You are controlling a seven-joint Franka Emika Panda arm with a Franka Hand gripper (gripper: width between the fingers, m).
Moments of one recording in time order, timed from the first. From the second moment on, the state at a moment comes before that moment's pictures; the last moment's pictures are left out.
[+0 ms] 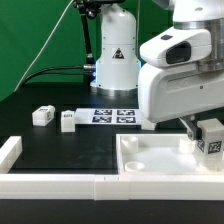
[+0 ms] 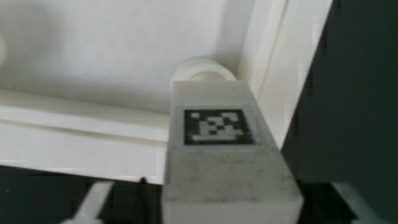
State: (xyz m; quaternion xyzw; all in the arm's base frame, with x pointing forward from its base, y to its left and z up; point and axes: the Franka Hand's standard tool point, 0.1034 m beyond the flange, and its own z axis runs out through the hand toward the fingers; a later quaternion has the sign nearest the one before) arm 0.639 0.116 0.087 -0.99 -0.13 0.01 0.07
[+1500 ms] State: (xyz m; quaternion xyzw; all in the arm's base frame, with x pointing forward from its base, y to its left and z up) arm 0.636 0.104 0.086 -0.90 0.43 0.04 0.06
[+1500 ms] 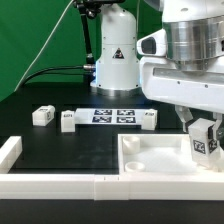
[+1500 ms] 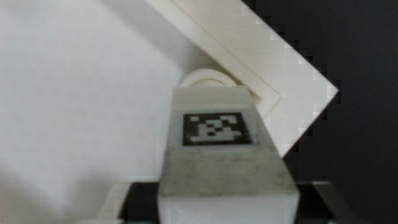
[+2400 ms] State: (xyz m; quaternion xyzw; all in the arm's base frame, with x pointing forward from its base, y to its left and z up) arm 0.633 0.112 0.084 -0.81 0.58 0.07 0.06
